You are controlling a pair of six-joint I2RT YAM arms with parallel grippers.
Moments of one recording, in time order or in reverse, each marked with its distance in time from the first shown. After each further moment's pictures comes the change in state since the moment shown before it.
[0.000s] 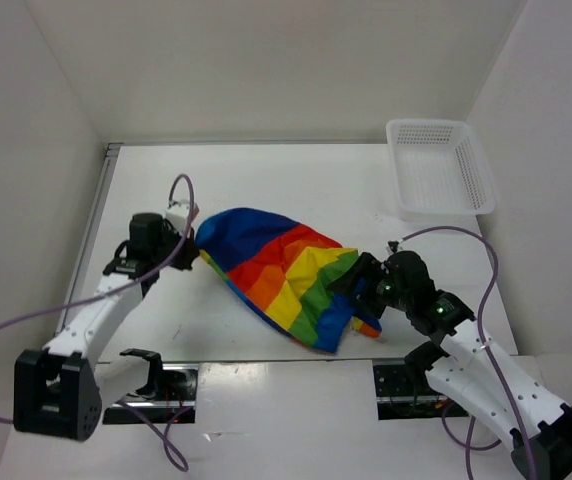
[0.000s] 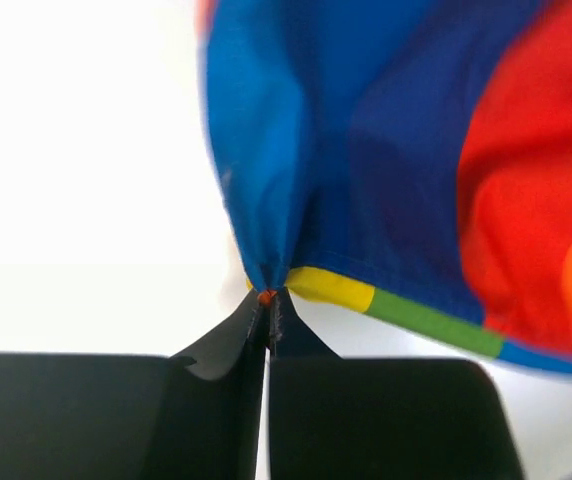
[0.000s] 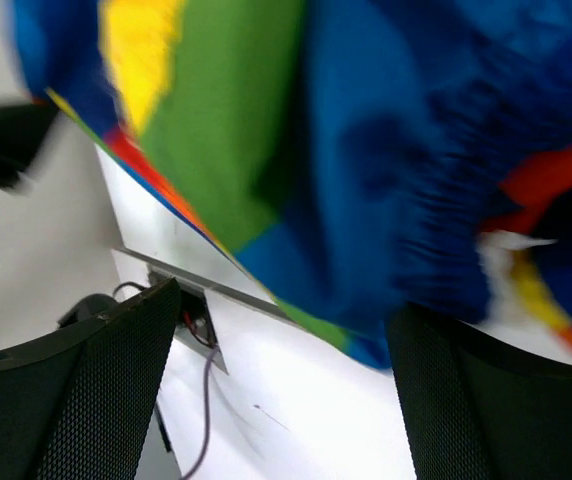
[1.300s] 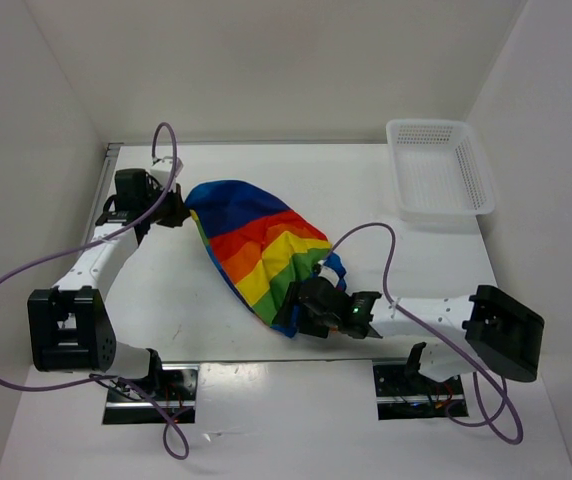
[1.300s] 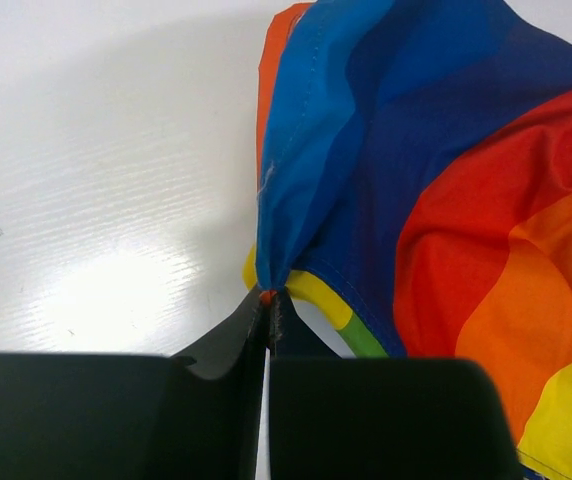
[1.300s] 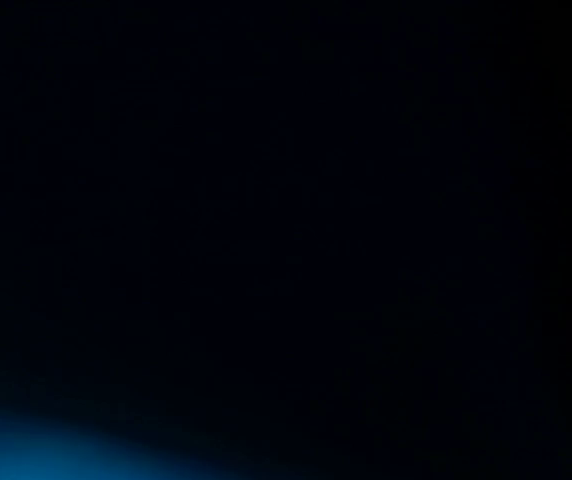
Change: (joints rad) left arm 0.179 0.430 0.459 0.014 0.122 0.000; right arm 0.579 0.658 0.053 0.404 0.313 0.192
